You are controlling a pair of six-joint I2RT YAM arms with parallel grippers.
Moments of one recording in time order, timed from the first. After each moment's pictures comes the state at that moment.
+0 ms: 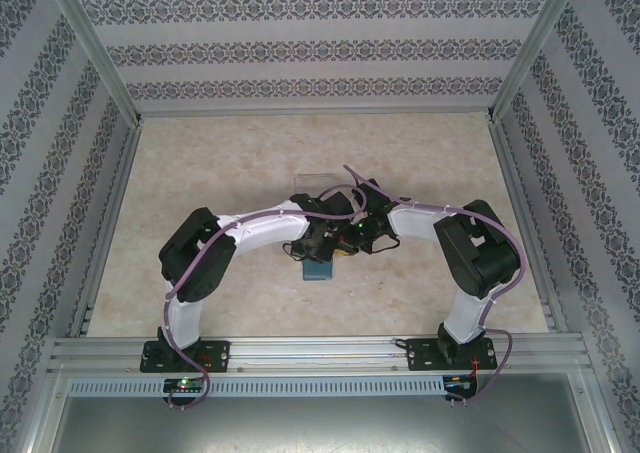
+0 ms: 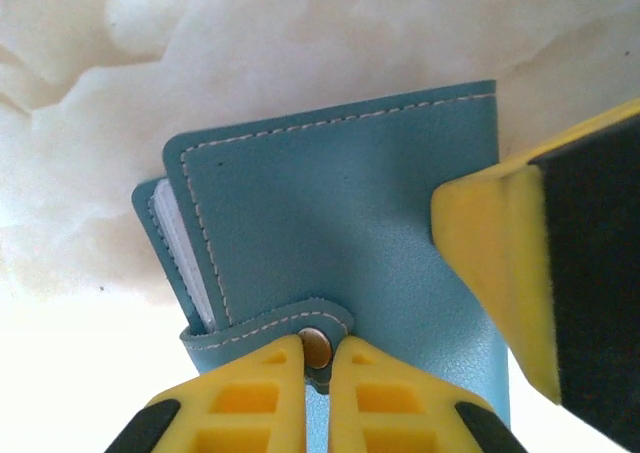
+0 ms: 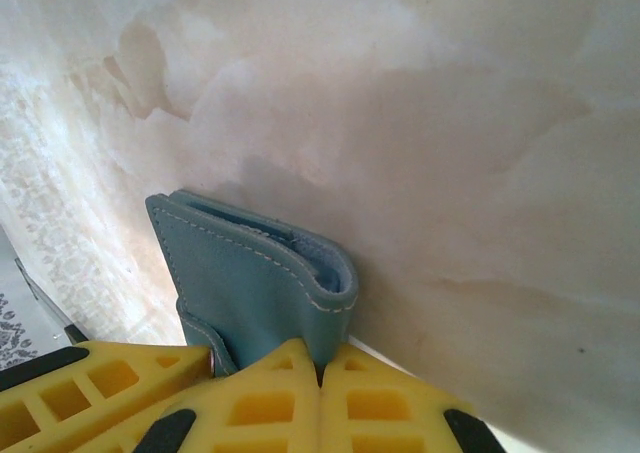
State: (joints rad) left arm -0.84 1.95 1.40 -0.90 -0.03 -0.62; right arm 0.50 1.79 0.92 -0.32 -0.64 0.73
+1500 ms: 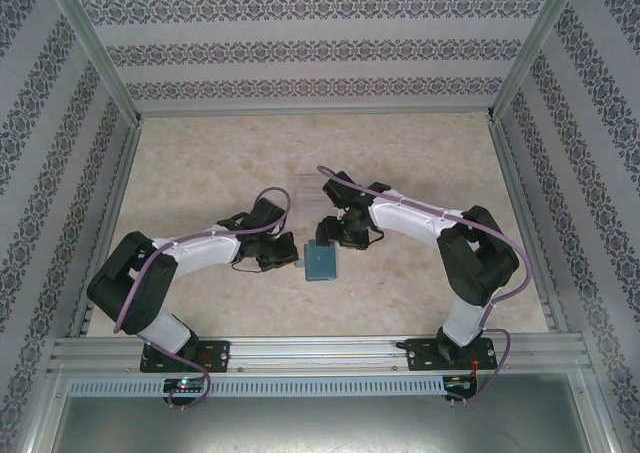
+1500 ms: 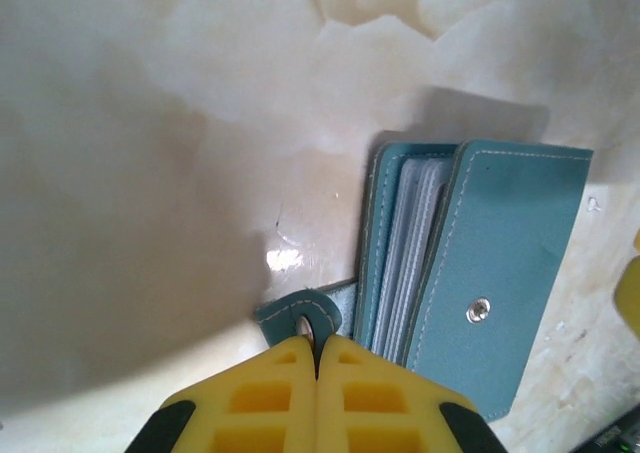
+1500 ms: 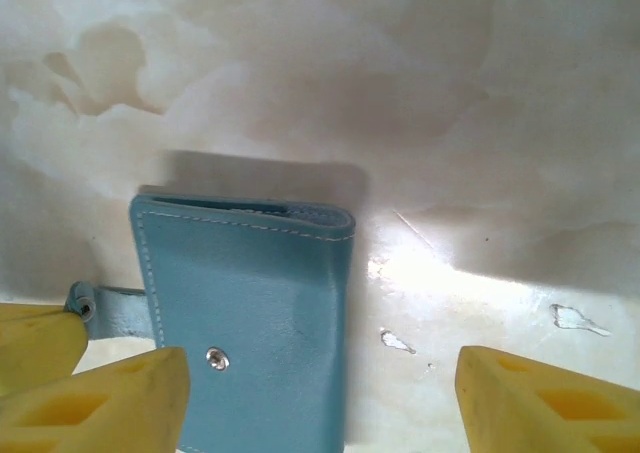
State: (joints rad) left arm -0.58 1.55 0.75 -0.29 0.34 -0.92; right arm 0.68 1.76 1.20 -0.75 -0.19 0.72
